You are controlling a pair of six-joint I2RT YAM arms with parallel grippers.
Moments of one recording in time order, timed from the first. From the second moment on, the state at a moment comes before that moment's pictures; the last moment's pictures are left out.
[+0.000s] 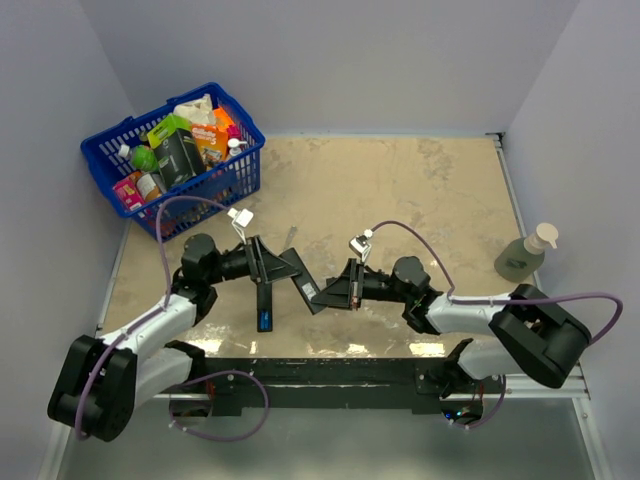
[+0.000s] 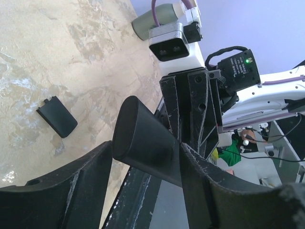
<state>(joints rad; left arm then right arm) -0.32 1.05 0.33 0.60 0.89 -0.93 0.79 1.34 0.32 1.02 -0.65 1.40</state>
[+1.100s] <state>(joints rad) -0.33 1.11 0.37 0.55 0.91 -0.99 0.79 1.32 0.30 0.98 -0.63 1.35</state>
